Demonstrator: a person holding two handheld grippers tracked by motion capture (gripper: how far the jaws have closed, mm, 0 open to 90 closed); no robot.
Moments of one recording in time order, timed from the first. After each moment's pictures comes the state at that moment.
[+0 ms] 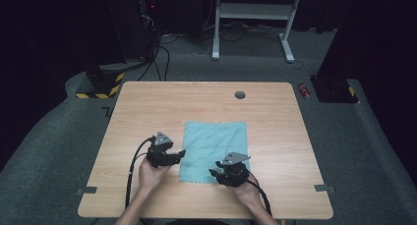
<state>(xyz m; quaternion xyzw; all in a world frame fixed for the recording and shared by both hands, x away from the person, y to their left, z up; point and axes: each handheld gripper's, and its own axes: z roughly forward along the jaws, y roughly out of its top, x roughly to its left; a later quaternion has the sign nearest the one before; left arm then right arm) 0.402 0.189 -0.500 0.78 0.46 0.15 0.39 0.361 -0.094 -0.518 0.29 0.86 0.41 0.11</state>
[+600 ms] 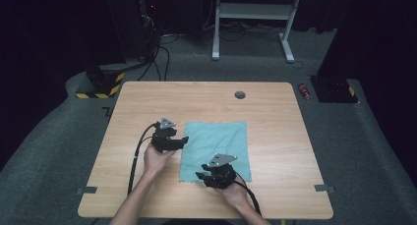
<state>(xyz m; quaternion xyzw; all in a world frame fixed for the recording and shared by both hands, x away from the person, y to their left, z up) 0.444 0.182 -0.491 0.77 0.47 0.16 0.40 0.356 -0.057 -0.519 0.26 0.86 0.43 0.08</state>
